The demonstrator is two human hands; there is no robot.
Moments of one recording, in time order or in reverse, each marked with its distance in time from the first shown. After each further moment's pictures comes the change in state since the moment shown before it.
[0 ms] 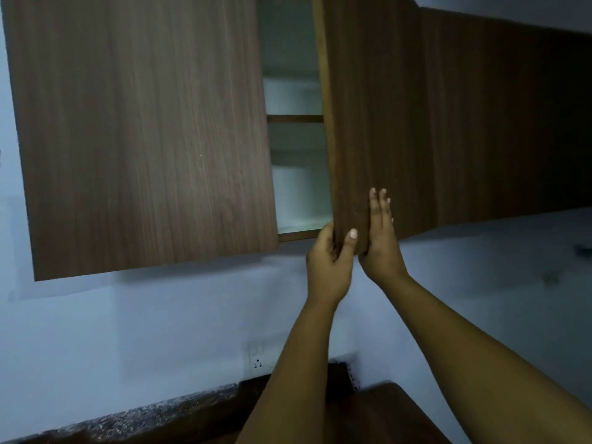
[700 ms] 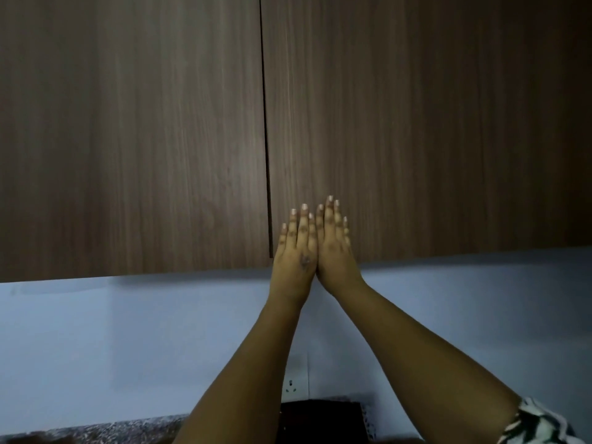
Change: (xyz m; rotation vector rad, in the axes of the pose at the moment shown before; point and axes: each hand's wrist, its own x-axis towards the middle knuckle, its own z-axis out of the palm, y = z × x) left_hand 0.108 -0.138 -0.030 1.526 0.125 0.498; right_hand 0.063 0.037 0.133 -0.260 -0.151 -0.255
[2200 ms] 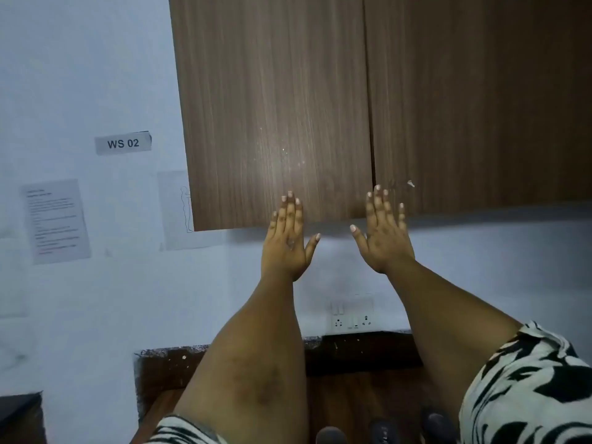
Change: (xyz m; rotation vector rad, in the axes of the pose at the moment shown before) left_hand -0.130 -0.199 -0.178 -0.091 -0.165 -0.073; right_hand -0.084 -0.176 -0.060 -0.093 -0.124 0.057
